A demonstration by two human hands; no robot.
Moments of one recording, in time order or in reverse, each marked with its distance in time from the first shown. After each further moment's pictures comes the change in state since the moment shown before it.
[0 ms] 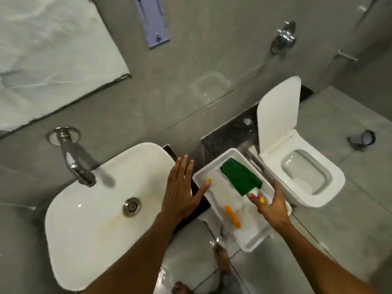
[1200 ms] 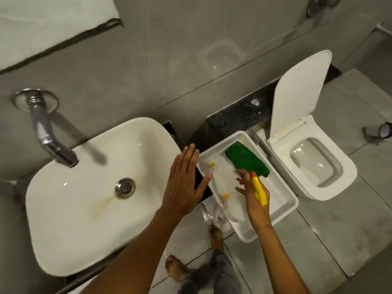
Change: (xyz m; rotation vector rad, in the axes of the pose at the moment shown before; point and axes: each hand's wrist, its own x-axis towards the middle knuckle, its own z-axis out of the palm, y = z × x) left_hand -0.010 -0.013 0.031 -0.021 0.031 -0.035; right_hand -0.029 -0.051 0.074 0.492 -0.041 -0.156
